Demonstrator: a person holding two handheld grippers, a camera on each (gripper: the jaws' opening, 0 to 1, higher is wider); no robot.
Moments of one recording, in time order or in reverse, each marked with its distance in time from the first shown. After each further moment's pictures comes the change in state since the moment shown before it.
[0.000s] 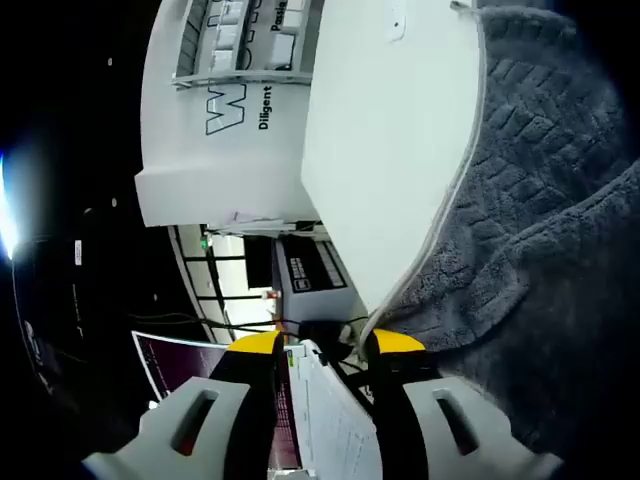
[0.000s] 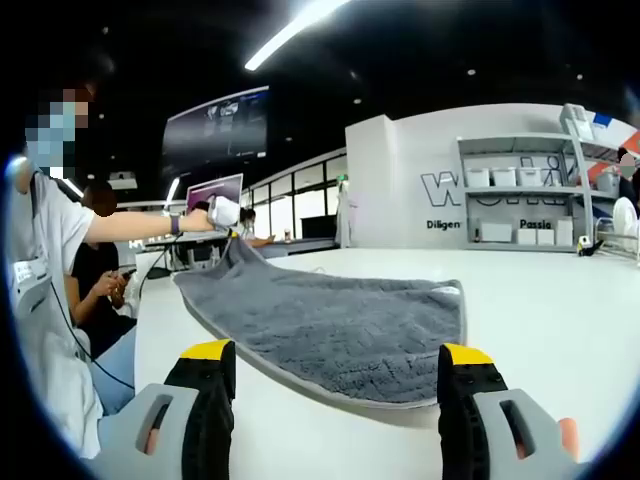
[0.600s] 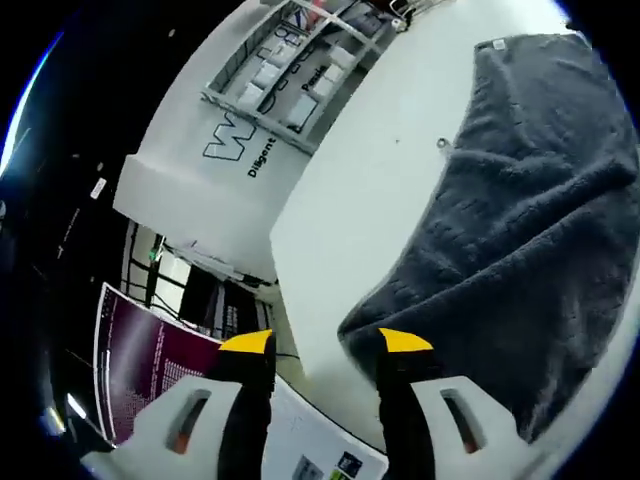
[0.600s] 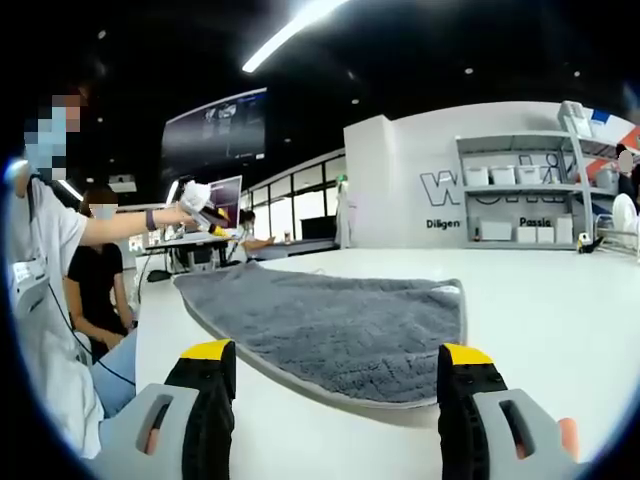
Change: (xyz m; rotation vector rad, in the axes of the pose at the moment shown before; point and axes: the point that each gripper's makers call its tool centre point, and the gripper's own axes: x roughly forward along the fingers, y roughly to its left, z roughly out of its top) left arm -0.090 -0.024 0.001 -0.303 -0.370 -0.222; right arm 0.001 0.001 0.000 0.011 -0.001 -0.001
